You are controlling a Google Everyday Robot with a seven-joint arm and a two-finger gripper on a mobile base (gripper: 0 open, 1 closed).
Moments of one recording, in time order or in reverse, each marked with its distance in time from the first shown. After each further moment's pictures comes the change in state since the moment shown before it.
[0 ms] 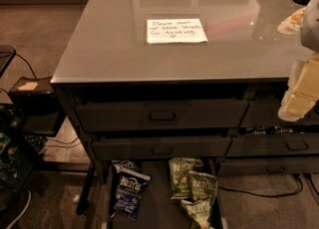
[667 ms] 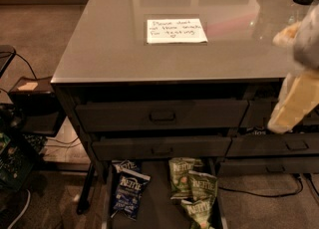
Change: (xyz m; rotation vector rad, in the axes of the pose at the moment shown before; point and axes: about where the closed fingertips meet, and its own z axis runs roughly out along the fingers) arm 0.001 0.009 0.021 0.012 -0.037 0.021
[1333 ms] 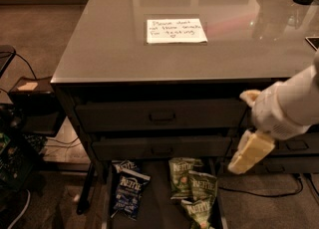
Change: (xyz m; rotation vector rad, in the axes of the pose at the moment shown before) arm 0.007 0.051 0.131 -0.077 -0.148 0.067
